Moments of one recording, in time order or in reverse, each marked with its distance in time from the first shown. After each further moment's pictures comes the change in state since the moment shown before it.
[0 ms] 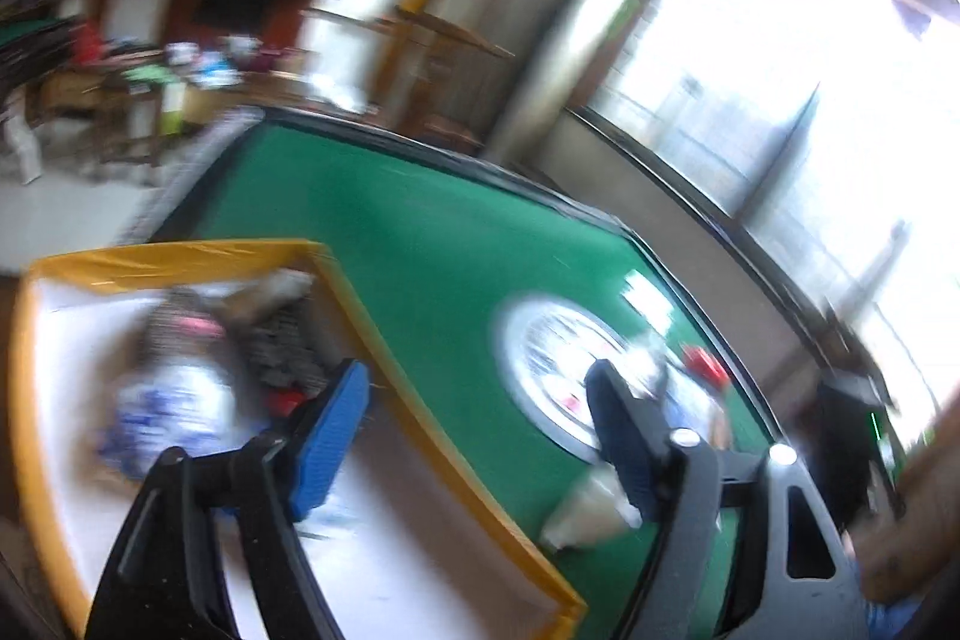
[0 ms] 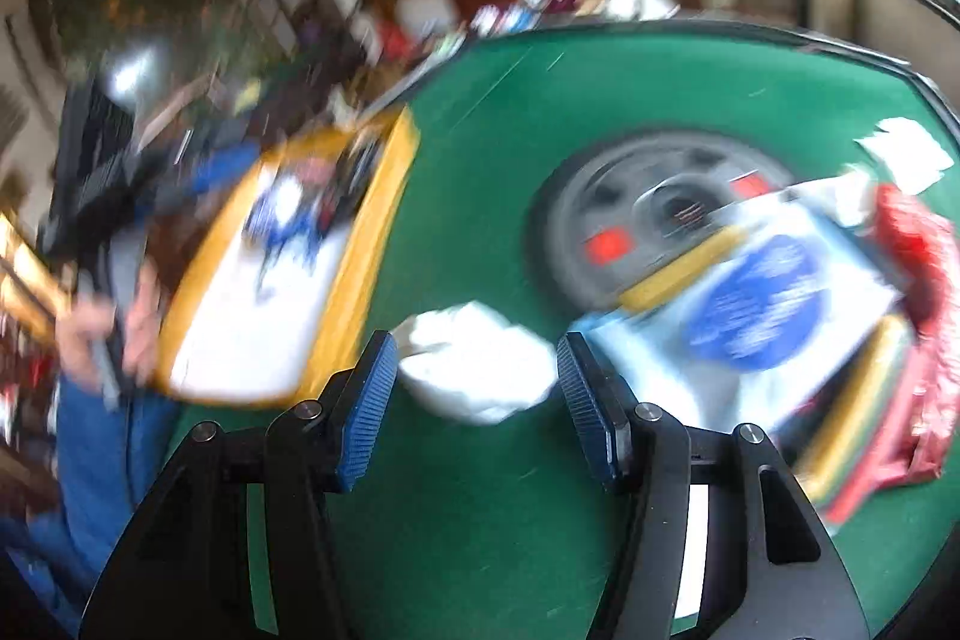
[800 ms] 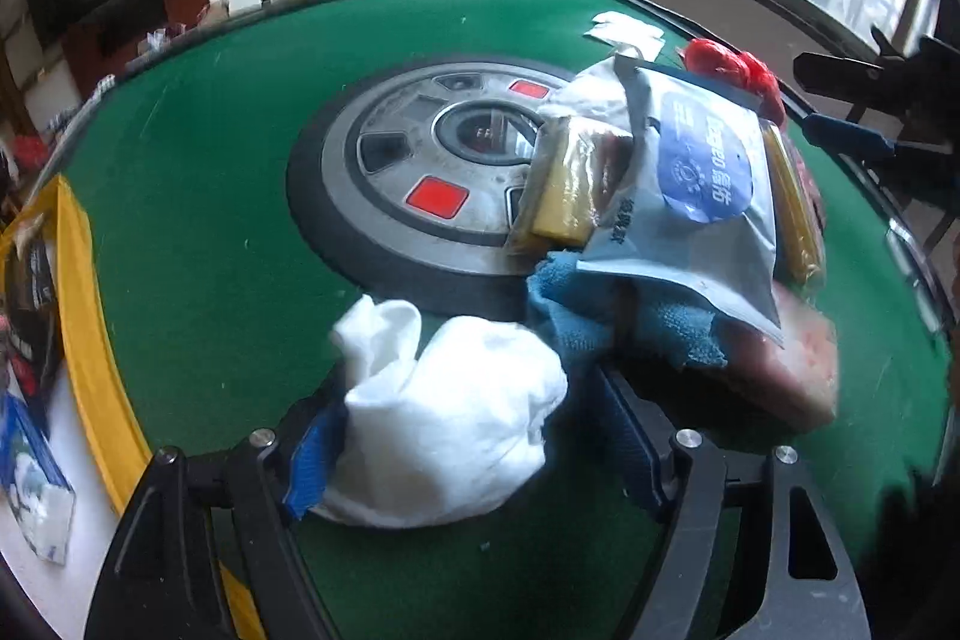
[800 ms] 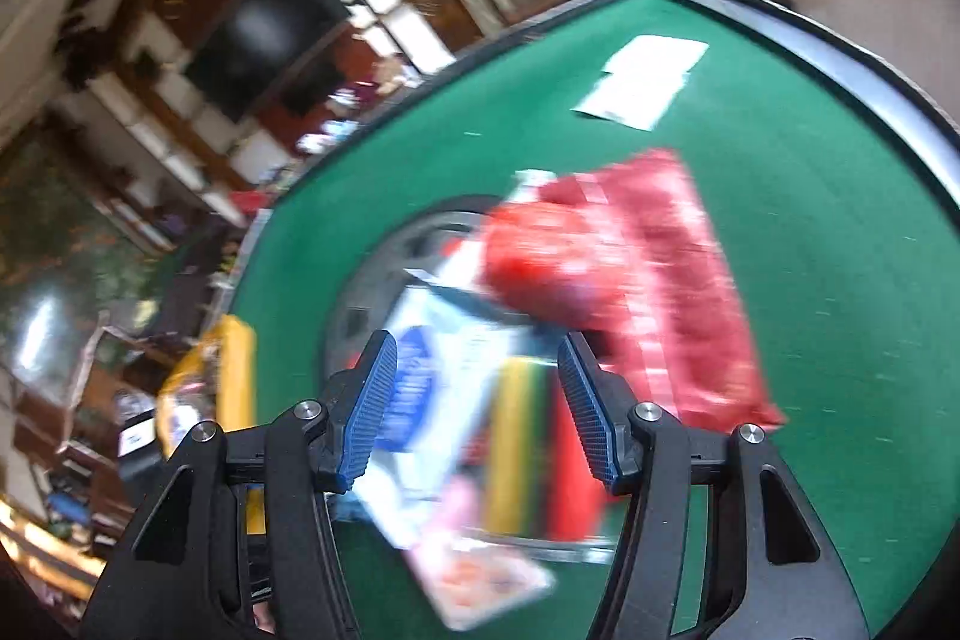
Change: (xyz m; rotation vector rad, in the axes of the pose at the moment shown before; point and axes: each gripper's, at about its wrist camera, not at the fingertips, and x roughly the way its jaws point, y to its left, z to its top) left arm 0.157 -0.124 -0.093 0.371 0.398 0.197; right arm -0.069 -0.126 0.003 0.480 -0.145 -0.234
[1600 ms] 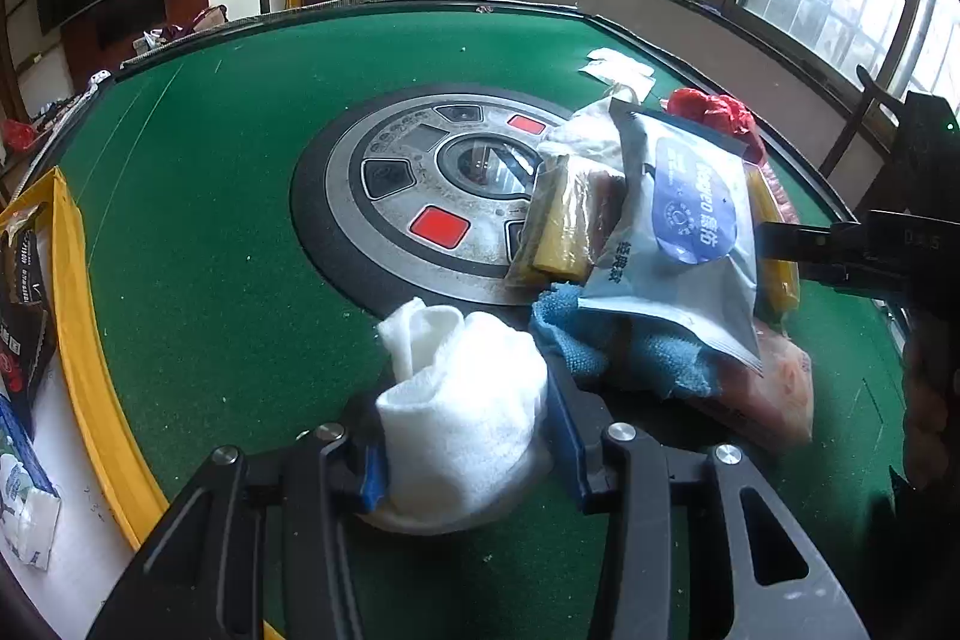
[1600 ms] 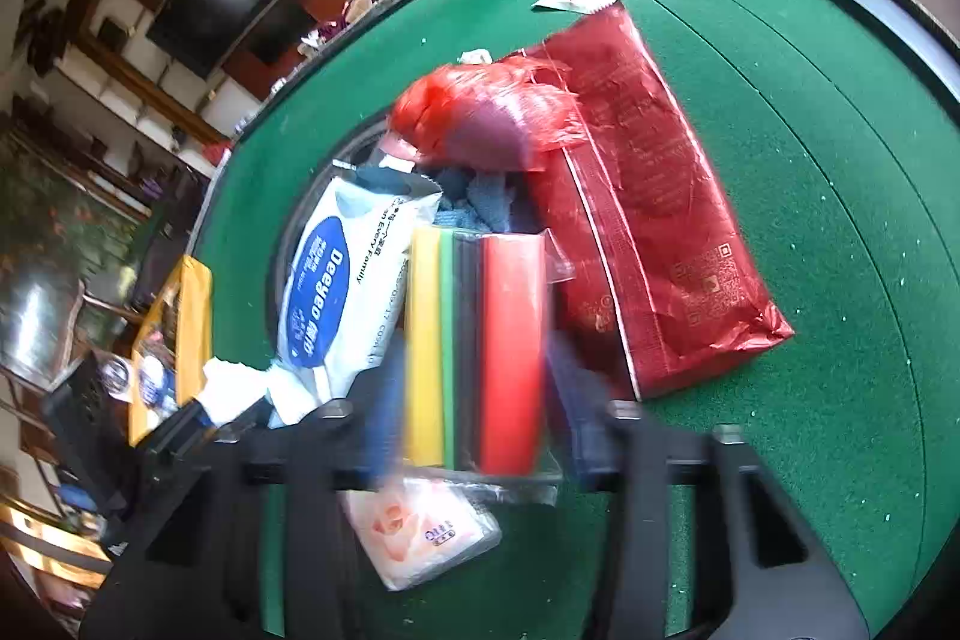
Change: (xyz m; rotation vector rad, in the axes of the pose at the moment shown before) left arm -0.002 0.010 0.004 -0.044 -0.069 -0.070; right arm 0.027 -0.026 -0.025 0.044 0.155 -0.001
